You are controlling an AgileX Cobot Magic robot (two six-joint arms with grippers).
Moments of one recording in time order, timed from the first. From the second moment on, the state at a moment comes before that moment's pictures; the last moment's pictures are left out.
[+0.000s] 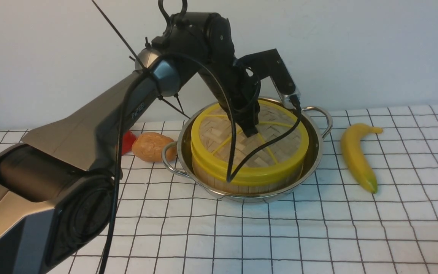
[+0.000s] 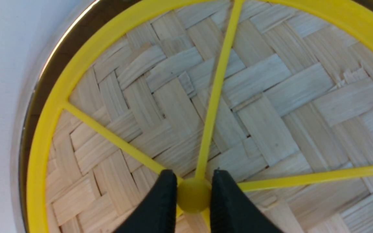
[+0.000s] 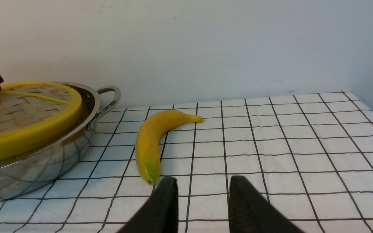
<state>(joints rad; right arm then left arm) -0.02 0.00 0.01 0.04 0.30 0.15 -0.47 2.36 -2.28 -0.12 1.12 0.88</state>
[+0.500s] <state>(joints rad) -0.02 0.00 0.01 0.04 0.30 0.15 -0.47 2.36 -2.28 -0.11 1.14 0.85</state>
